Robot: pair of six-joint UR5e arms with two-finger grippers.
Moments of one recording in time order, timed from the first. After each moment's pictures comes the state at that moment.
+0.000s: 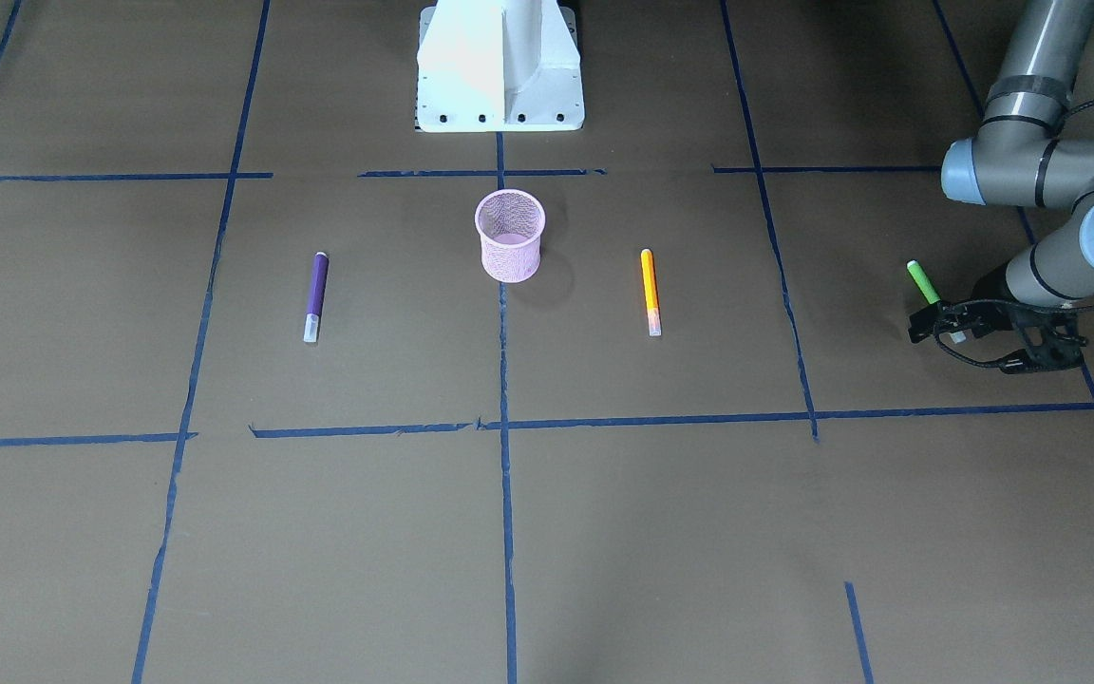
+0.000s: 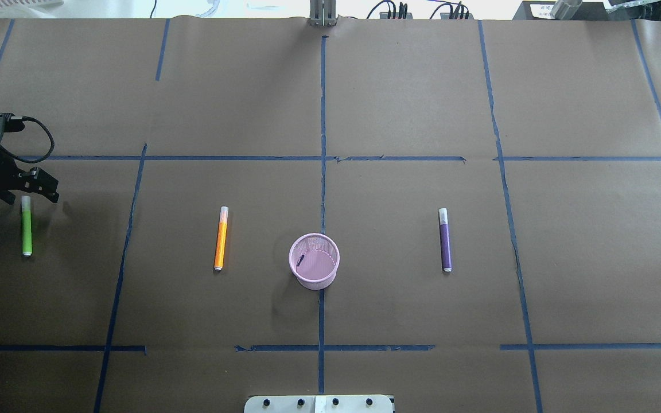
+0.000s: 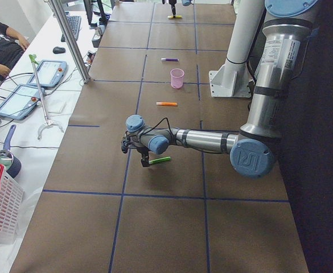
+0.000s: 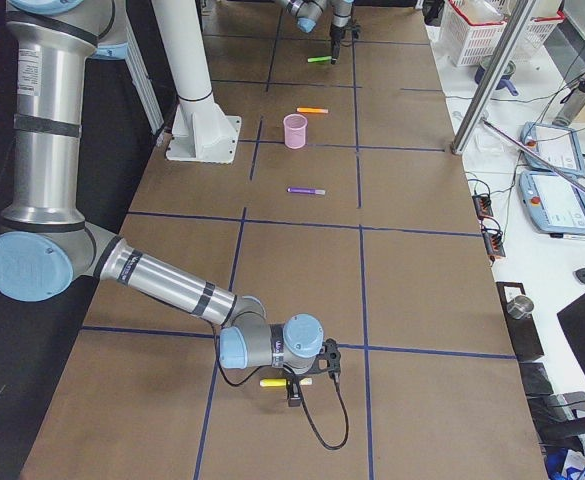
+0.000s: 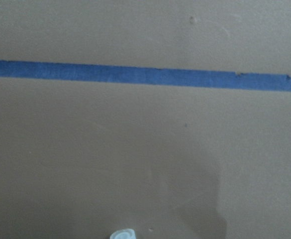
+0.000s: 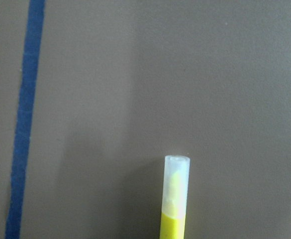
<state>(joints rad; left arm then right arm) -1.02 -1.71 -1.42 -2.00 -2.28 -0.72 1.39 -1.69 1.23 -1.05 2.31 0.03</state>
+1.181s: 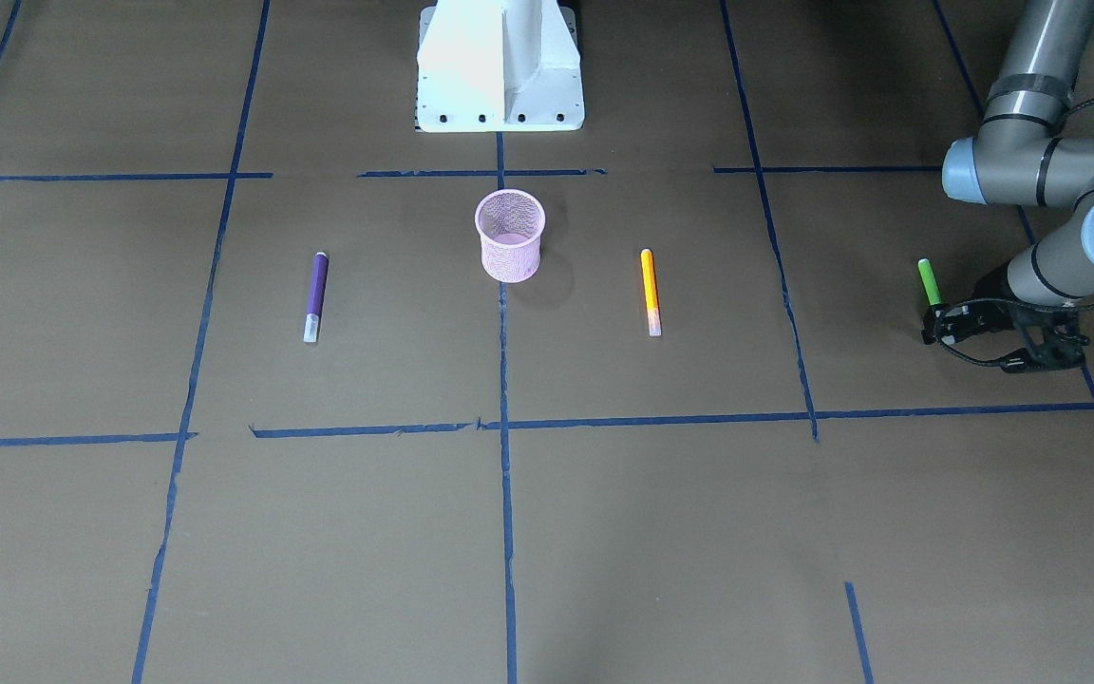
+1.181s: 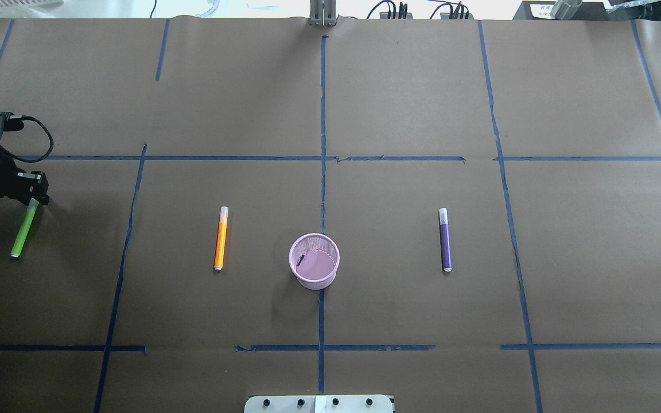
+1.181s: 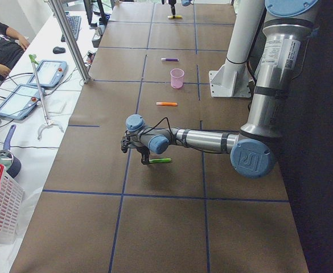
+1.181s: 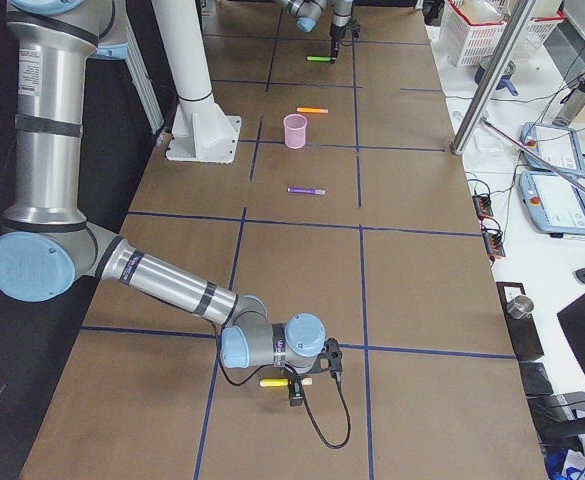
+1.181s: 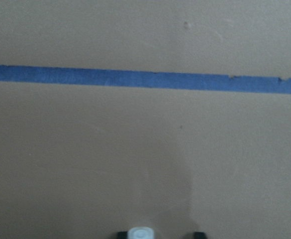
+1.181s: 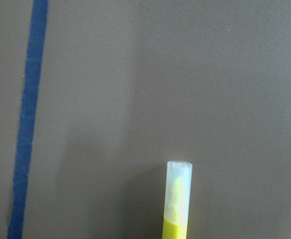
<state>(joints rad) -1.02 -1.71 -1.42 -2.00 -2.28 -0.72 1.39 -1.69 1.23 -1.06 2.31 0.03</state>
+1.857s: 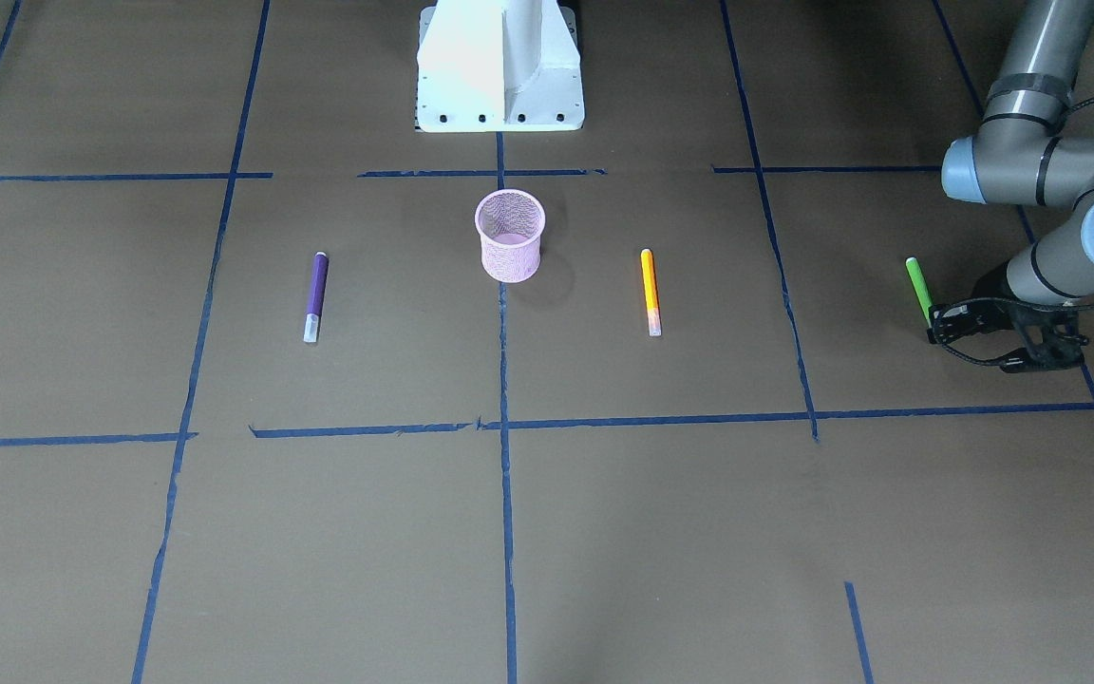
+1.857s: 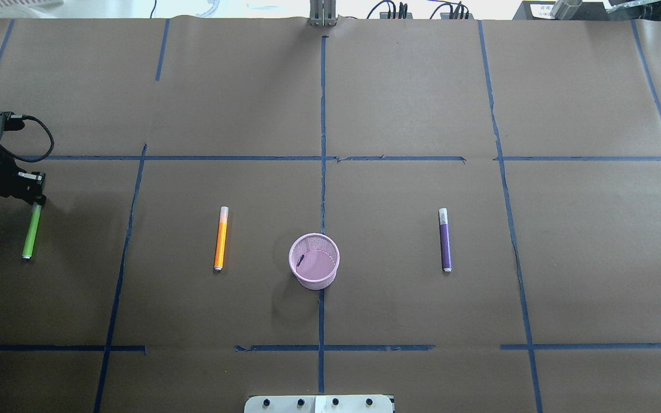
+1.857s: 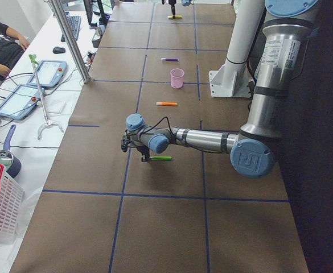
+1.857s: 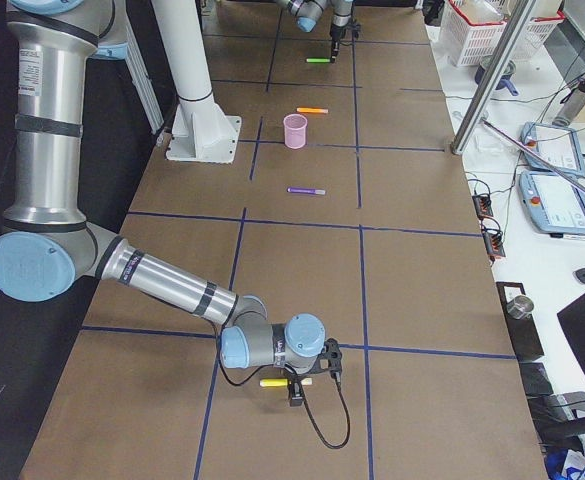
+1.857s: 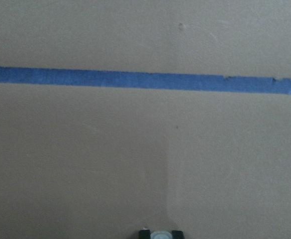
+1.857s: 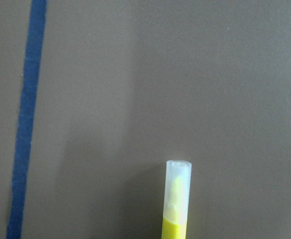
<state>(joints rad) -1.02 -1.71 -1.44 -2.00 -2.28 -0.71 1.39 -1.69 1.23 -1.06 2.31 0.03</state>
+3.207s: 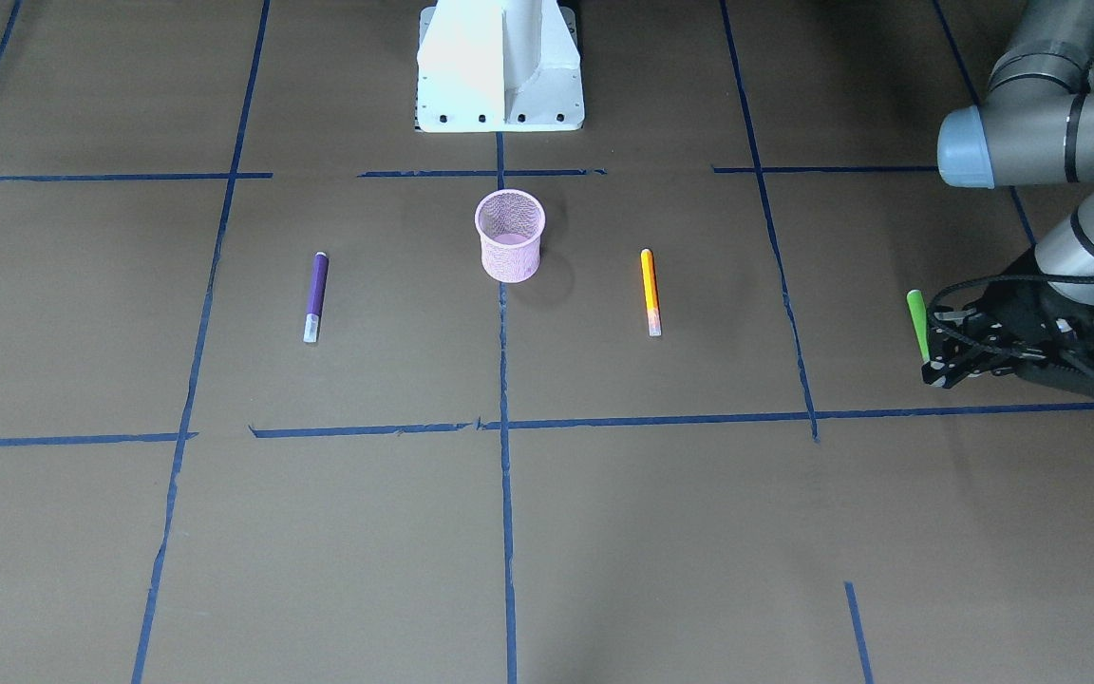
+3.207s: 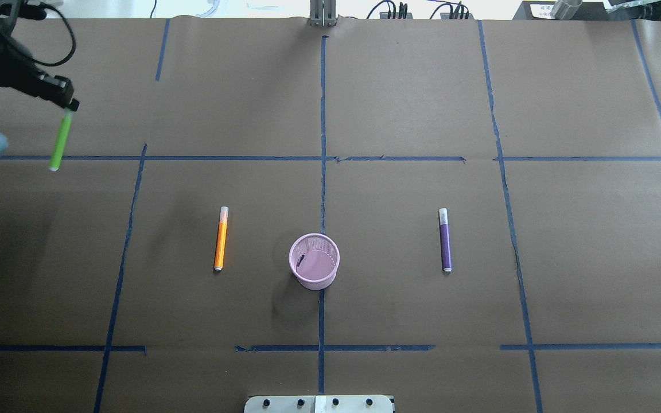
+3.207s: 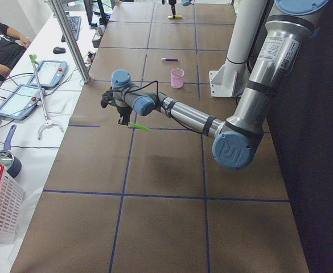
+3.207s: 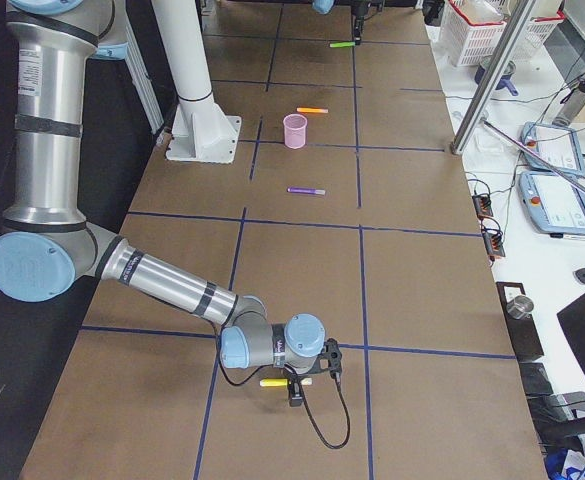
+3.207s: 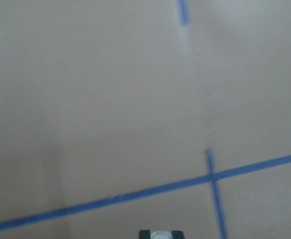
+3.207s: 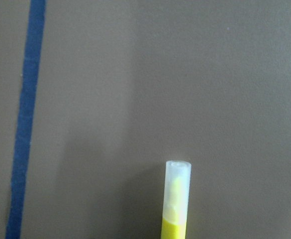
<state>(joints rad) -1.12 -1.99 -1.61 -1.82 -2.25 -0.51 1.39 -1.69 1.23 -1.06 2.31 0.03</state>
